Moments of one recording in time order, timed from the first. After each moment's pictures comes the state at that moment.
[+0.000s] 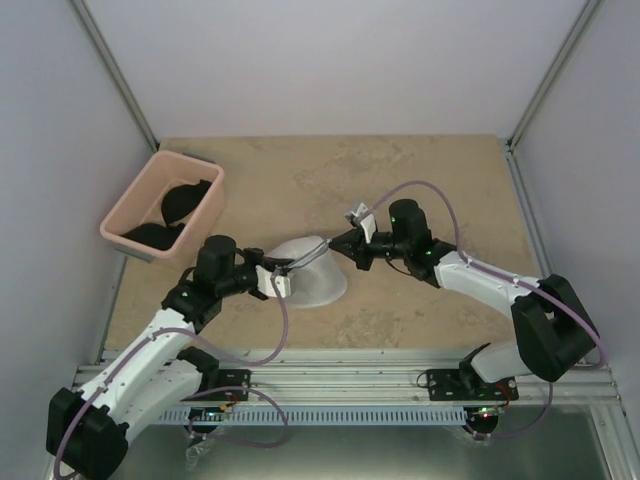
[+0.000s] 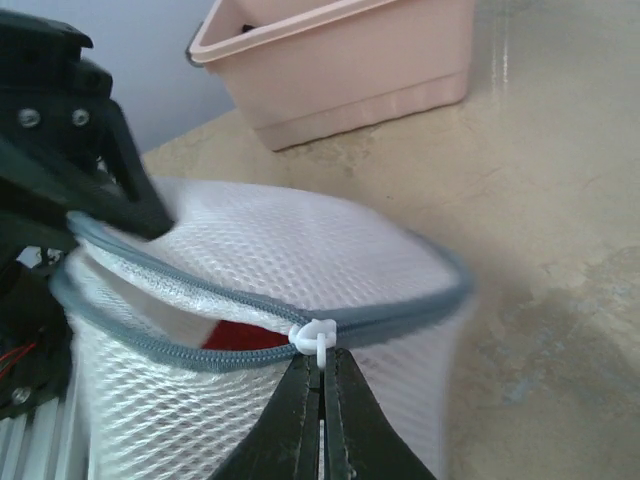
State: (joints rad) left arm -0.46 0.80 0.52 -0.19 0.47 1.16; right arm 0.60 1.43 0.79 0.20 -0.67 0.02
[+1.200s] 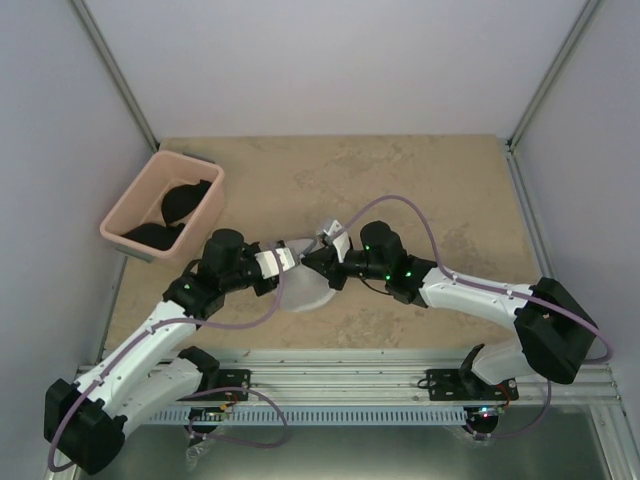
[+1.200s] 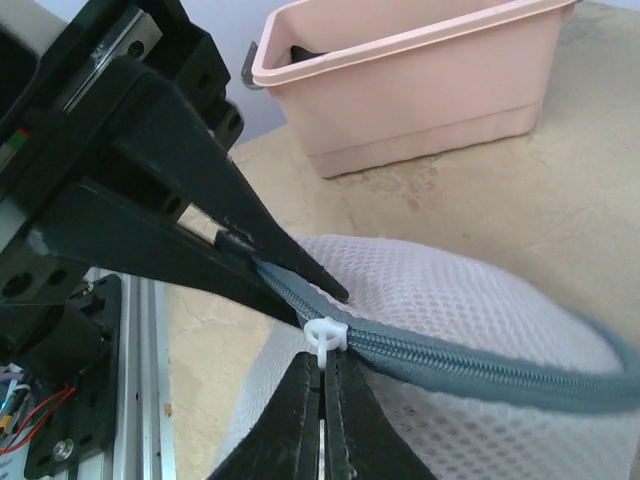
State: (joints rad) left arm -0.52 0.86 0.61 -0.29 0.35 0.62; right arm 0.89 1.42 0.78 0.30 -0.39 0.14
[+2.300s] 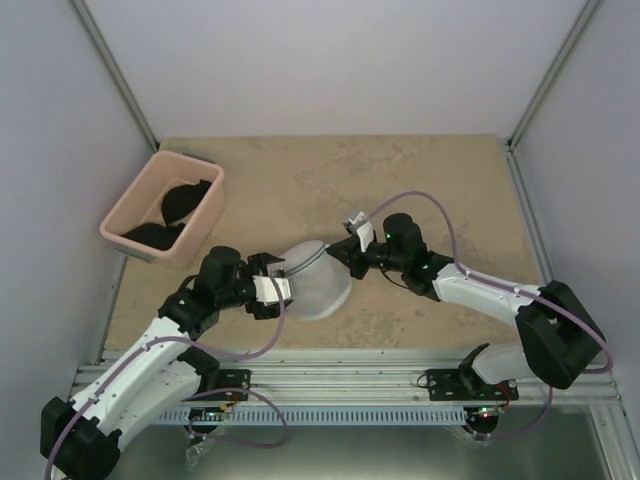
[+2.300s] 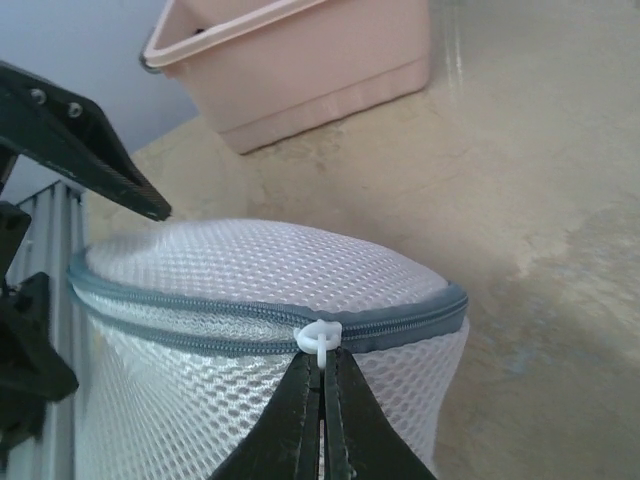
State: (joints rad) left arm -0.53 0.74 0.47 -0.33 0.34 0.90; right arm 0.69 1.39 0.70 0.28 -0.47 0.12
